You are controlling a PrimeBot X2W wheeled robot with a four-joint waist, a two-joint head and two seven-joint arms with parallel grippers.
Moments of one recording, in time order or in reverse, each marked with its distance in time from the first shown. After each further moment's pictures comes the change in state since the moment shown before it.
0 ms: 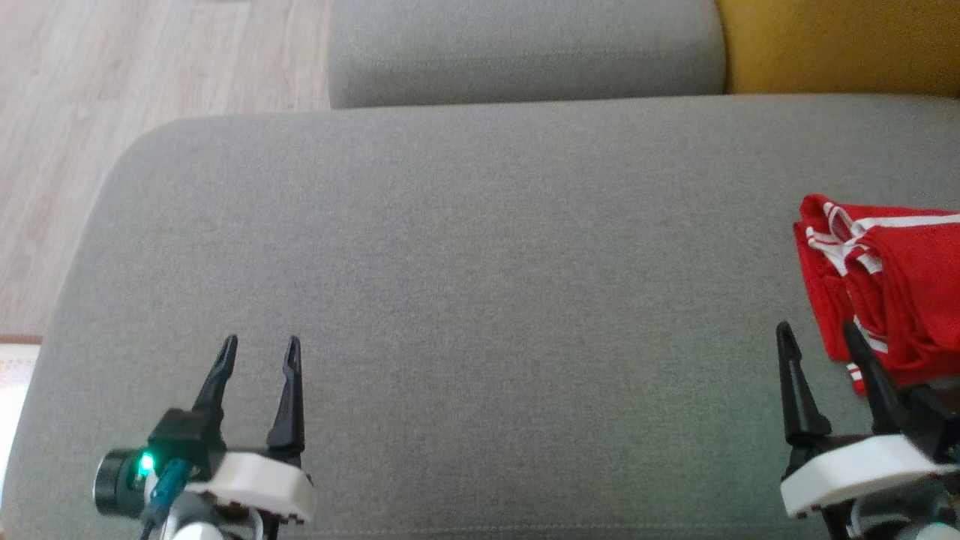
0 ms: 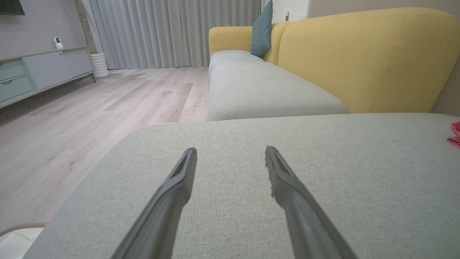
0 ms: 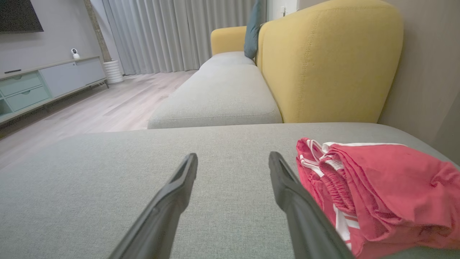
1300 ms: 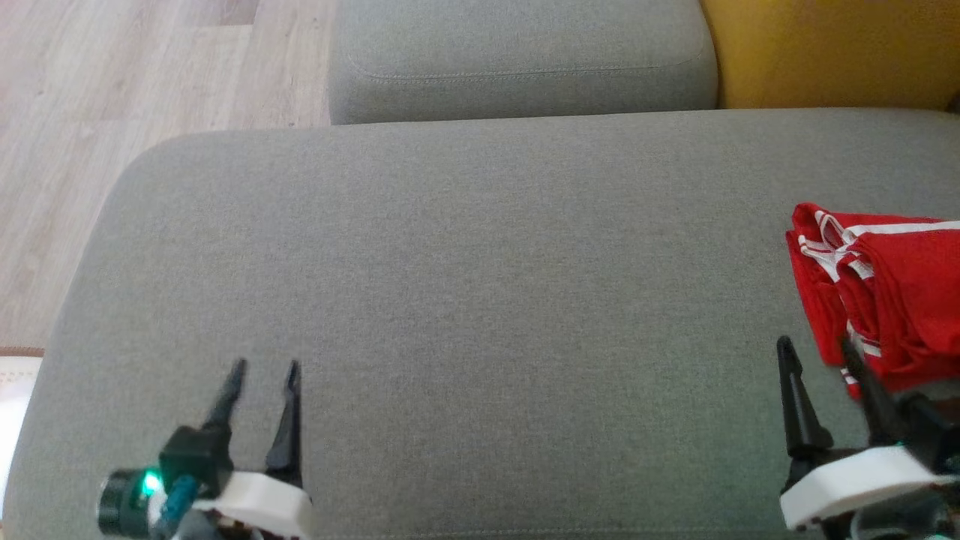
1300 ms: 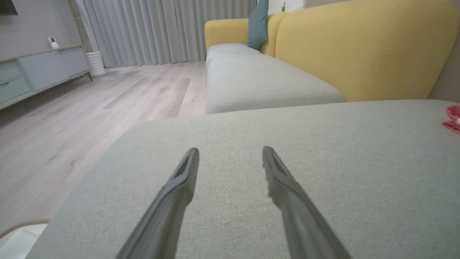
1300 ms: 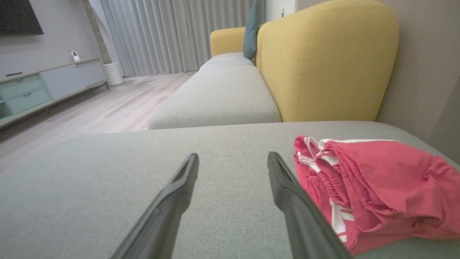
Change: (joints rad) left arm 0.040 0.034 -0.031 -0.018 -0.004 0.018 0.016; right arm 0.033 0.001 -0.001 -0.023 0.011 0.000 0.010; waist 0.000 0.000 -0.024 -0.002
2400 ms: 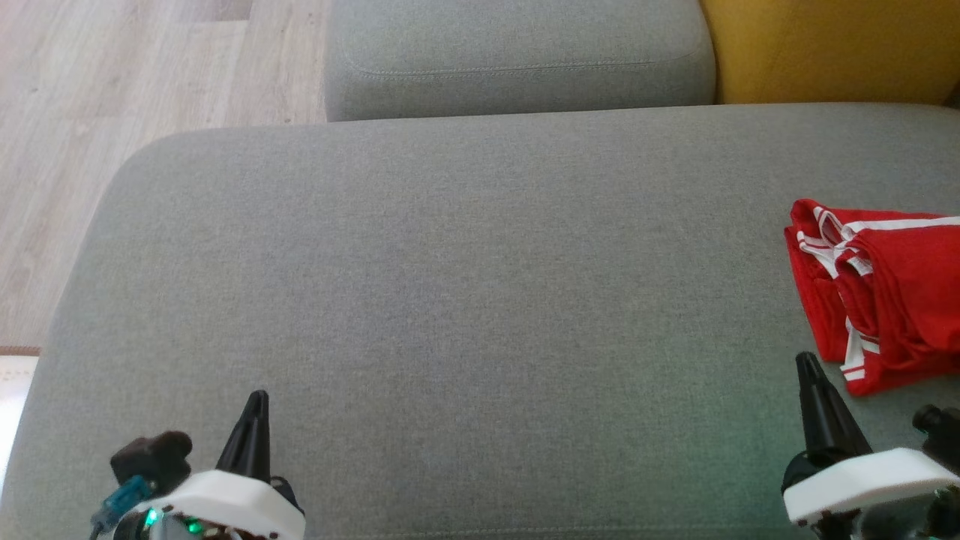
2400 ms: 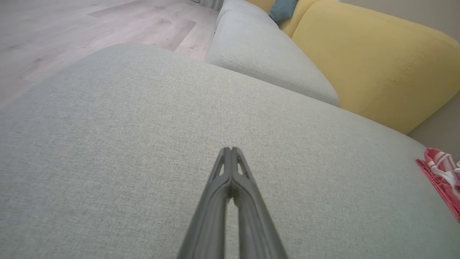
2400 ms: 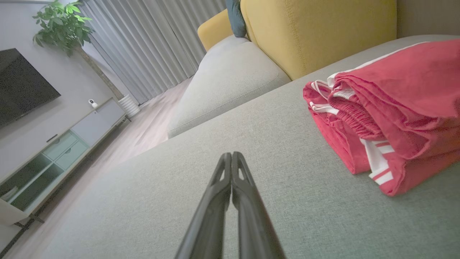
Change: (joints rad) left arm 0.017 -0.045 0.053 0.089 -0.340 -0.072 0.063; right arm -0.021 -0.001 0.008 0.151 0.357 0.000 -0.007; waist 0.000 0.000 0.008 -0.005
